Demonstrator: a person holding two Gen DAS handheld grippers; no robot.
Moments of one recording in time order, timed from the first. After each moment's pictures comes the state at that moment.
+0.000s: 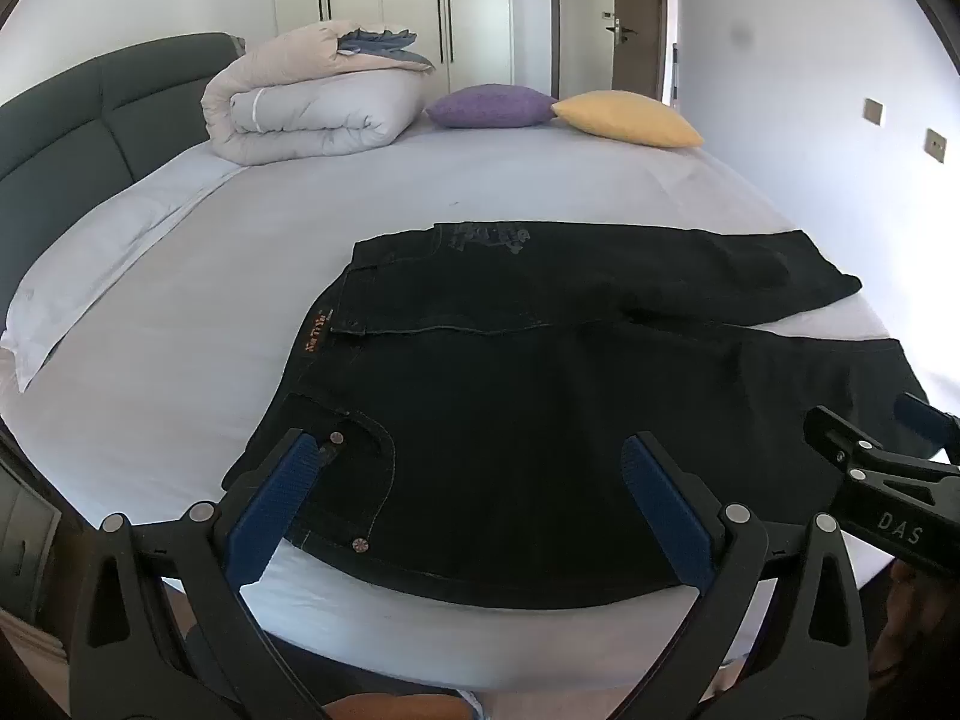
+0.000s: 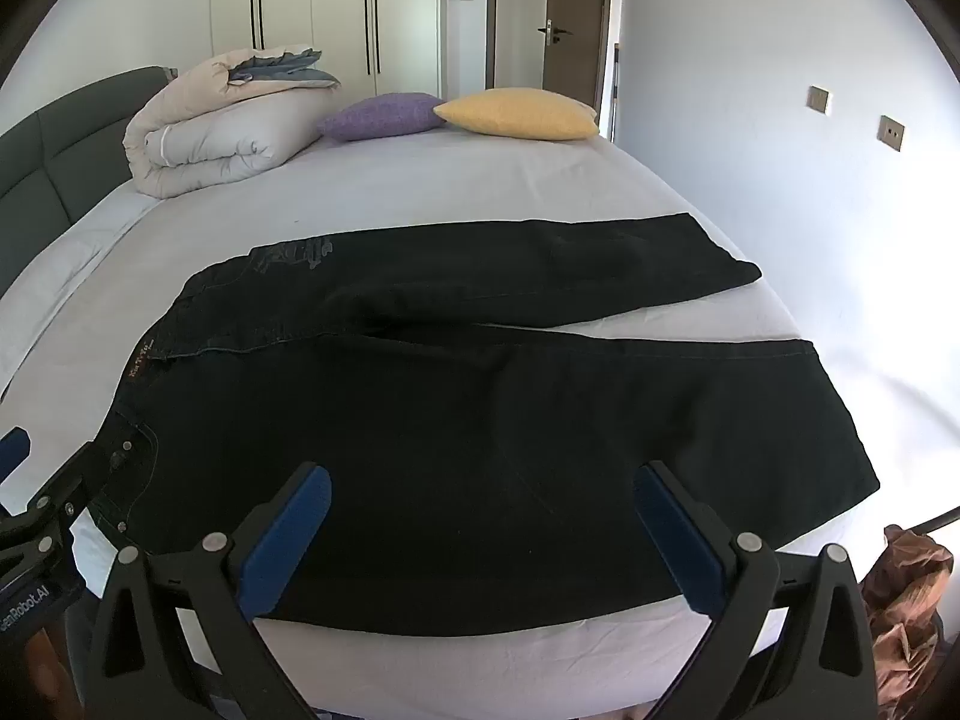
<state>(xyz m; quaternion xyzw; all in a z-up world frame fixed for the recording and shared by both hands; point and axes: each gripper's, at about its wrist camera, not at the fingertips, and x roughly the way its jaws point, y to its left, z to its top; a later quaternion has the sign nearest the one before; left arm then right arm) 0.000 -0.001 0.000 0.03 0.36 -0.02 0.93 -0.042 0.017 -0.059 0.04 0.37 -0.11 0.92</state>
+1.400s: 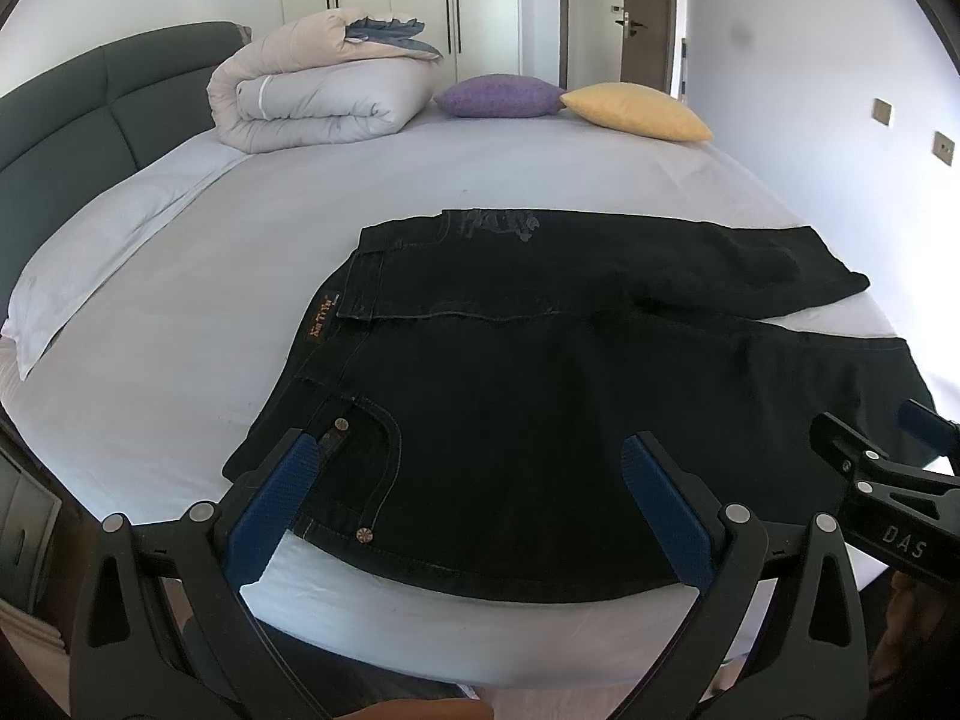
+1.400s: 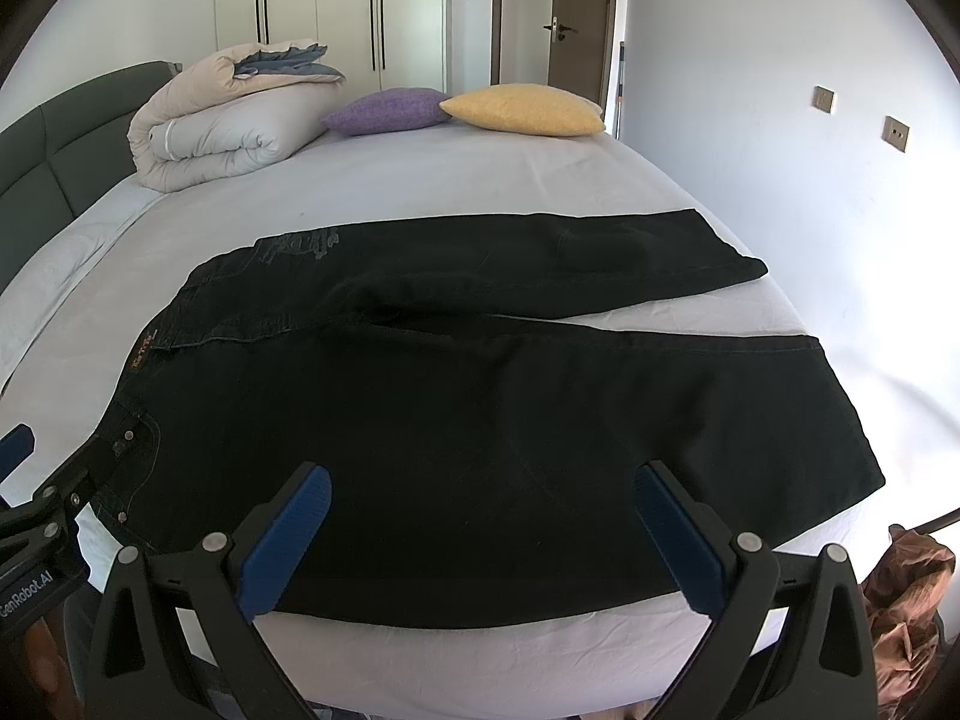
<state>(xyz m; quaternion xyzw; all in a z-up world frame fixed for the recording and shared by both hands) 0.008 0.007 -0.015 0.01 0.37 -0.01 0.93 -0.044 0.023 -0.065 0.04 0.37 -0.11 0.92</state>
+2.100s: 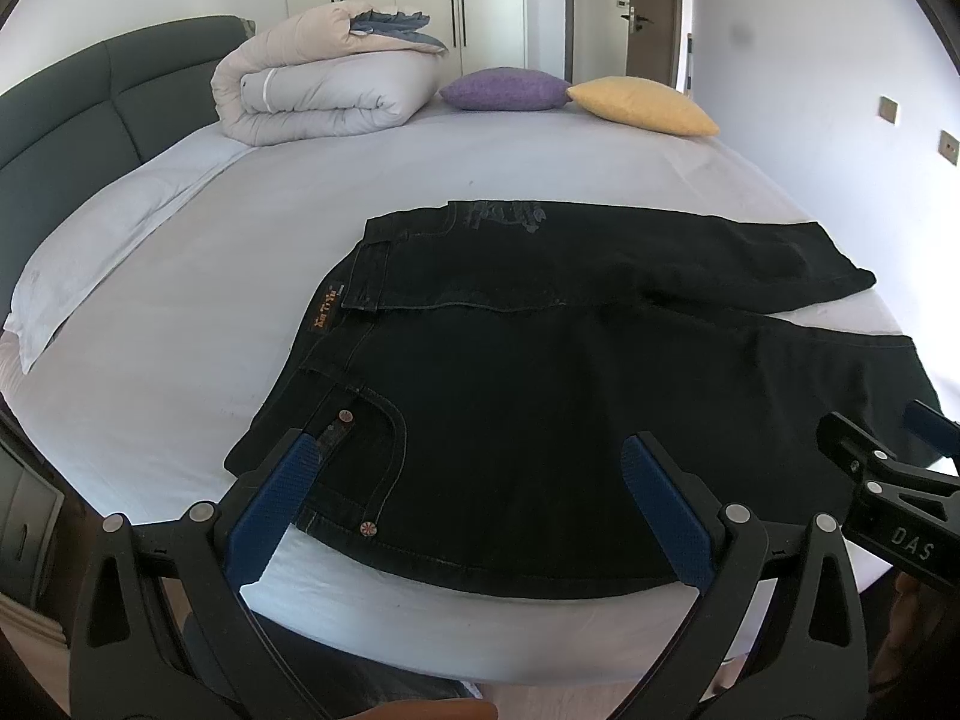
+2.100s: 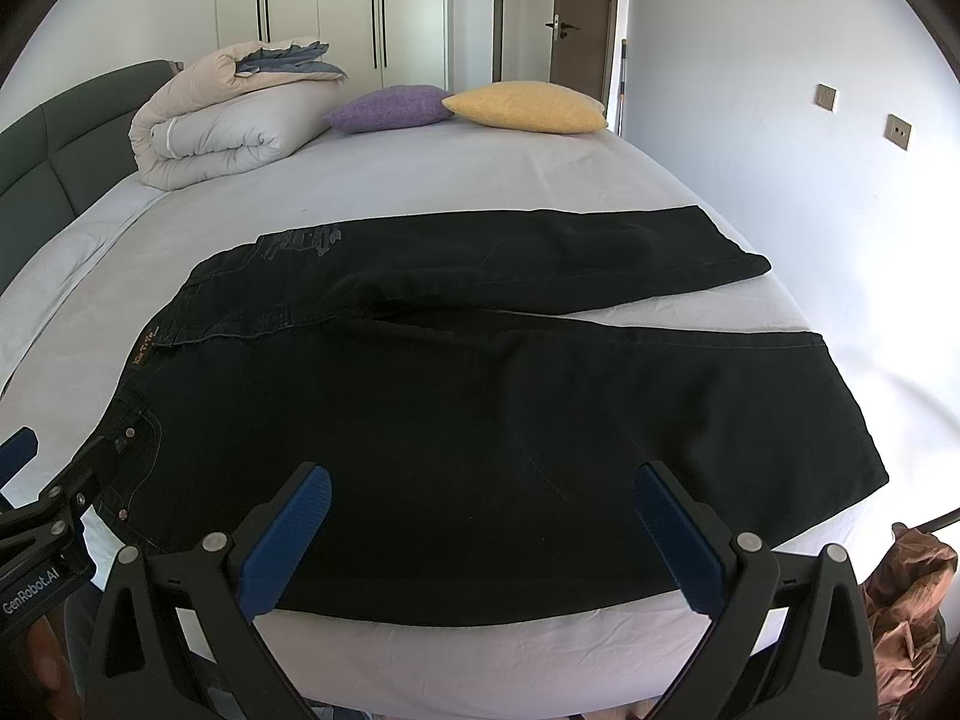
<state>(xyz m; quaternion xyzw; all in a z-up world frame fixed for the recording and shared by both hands) 0.009 0.011 -0.025 0.02 0.38 0.00 0.93 -0.045 0.024 -0.069 0.04 0.37 -0.11 0.92</state>
